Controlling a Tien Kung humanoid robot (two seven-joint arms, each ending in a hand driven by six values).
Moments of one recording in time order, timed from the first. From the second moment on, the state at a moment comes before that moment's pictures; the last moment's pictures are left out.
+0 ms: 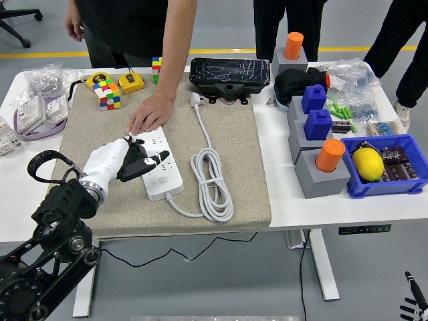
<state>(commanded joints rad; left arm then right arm) -0.21 0.24 -1.00 -1.60 2.04 0.05 0.65 0.24 -0.11 1.46 0.18 -1.10 -0.17 -0.14</state>
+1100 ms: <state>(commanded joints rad) -0.27 0.24 -0.90 -1.56 2.02 0.07 0.65 0.24 -0.11 1.46 0.18 -1.10 -0.17 -0.14</state>
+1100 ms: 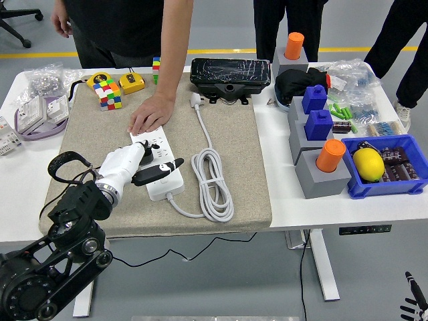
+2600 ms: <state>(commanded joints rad) -0.23 0.29 -0.94 -1.78 2.02 -0.23 0.58 0.23 -0.11 1.46 0.18 -1.10 -0.17 -0.14</state>
